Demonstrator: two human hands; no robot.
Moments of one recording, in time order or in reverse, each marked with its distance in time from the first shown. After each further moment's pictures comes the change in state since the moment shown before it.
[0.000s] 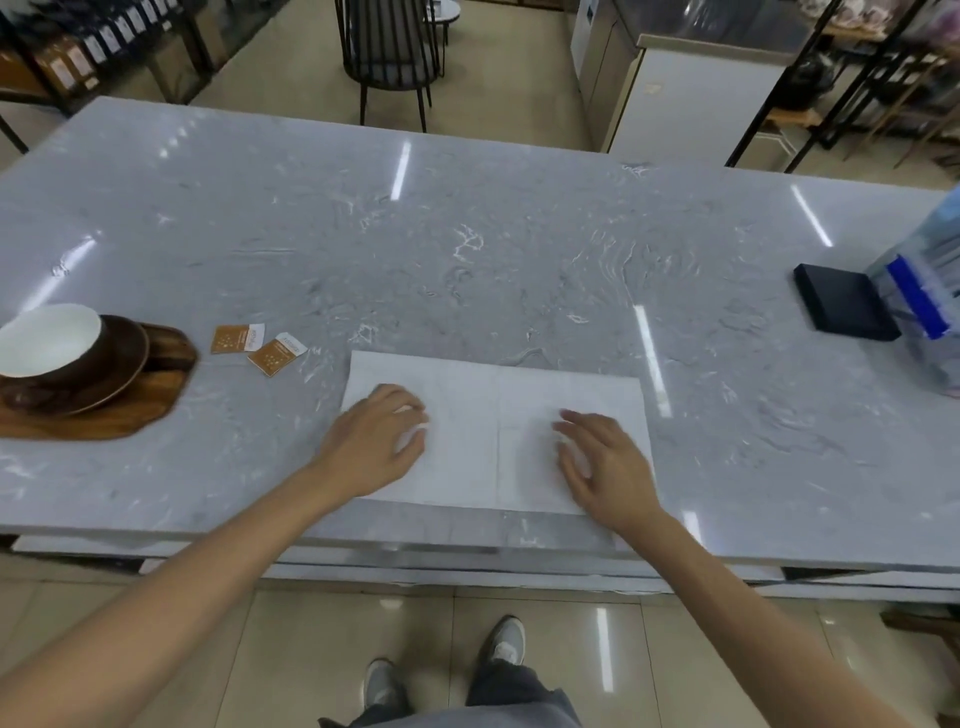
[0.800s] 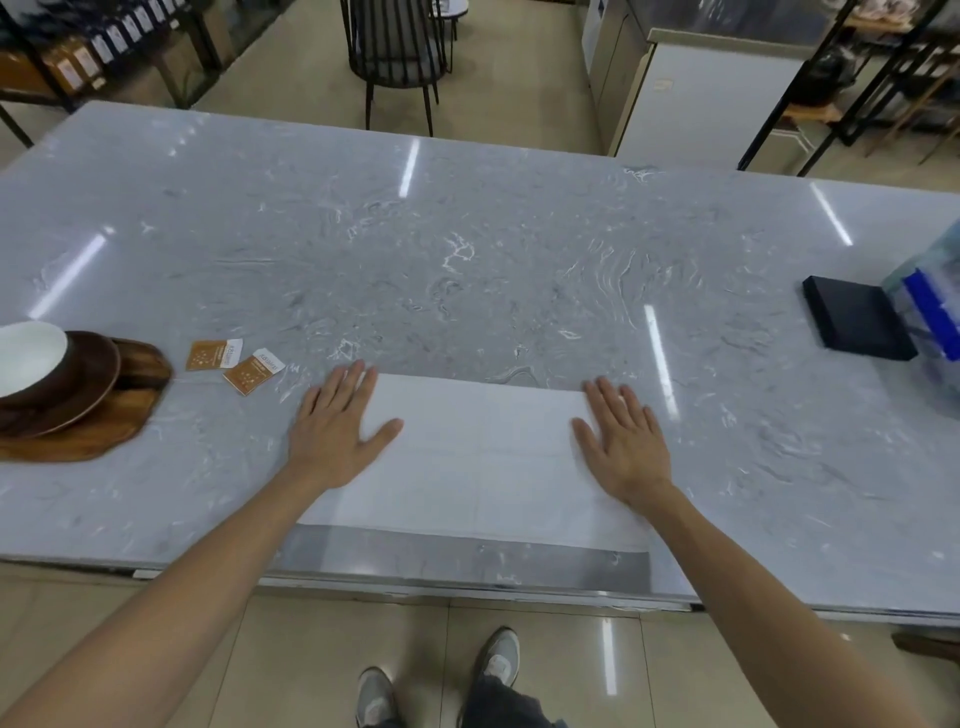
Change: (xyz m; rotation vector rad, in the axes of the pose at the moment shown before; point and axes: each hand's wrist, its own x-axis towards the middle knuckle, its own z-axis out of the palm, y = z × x) left_hand 0.038 -0.047 0.031 0.224 -0.201 -0.427; right_hand 0.051 0.100 0.022 -0.157 -0.302 0.316
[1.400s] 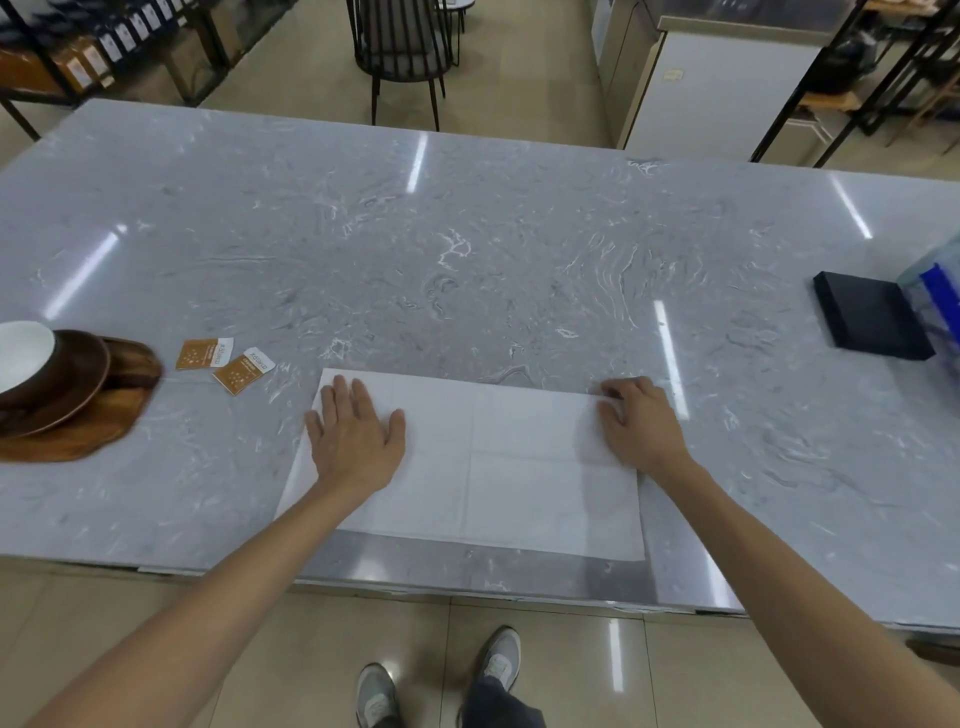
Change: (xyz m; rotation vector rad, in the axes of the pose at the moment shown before) left_hand -0.007 0.066 -0.001 -0.120 -0.013 -0.335; right_hand 0.031 0.012 -0.035 0.215 0.023 0.082
